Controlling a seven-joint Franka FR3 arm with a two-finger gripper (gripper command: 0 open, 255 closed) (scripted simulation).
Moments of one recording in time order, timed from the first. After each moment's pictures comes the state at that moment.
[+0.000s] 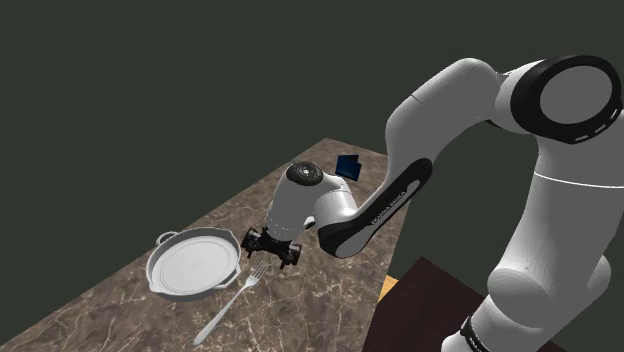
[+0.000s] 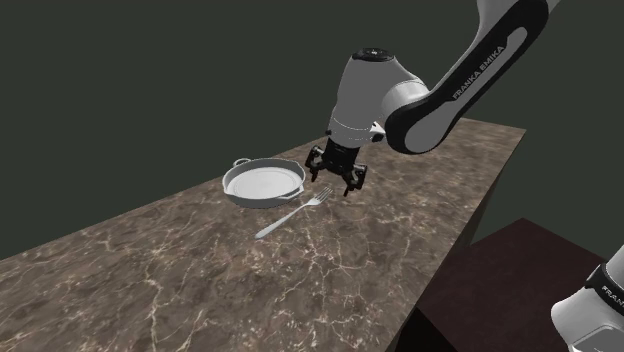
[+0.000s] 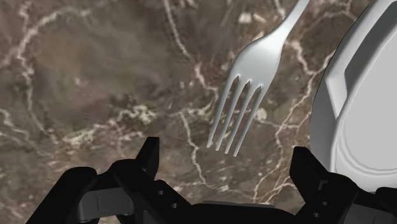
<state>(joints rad) -0.32 0.28 0.80 -2.34 -0.77 2.74 1.98</state>
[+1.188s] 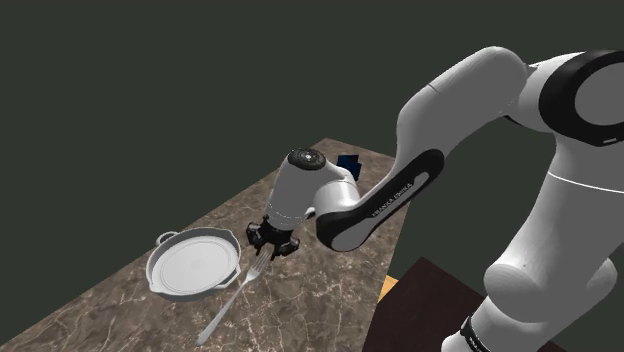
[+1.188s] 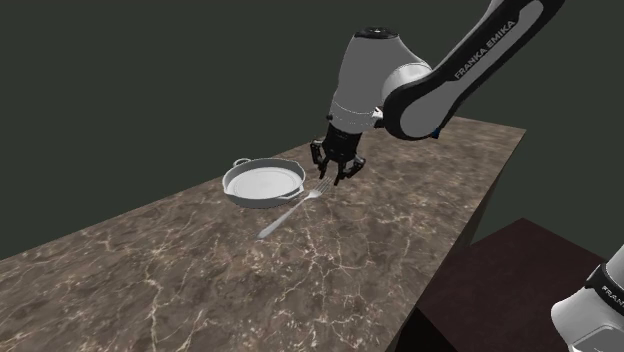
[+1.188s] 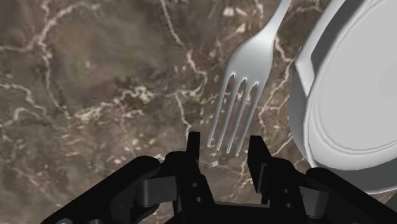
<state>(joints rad) -0.41 0.19 0.91 -2.36 -0.60 2.71 1.85</state>
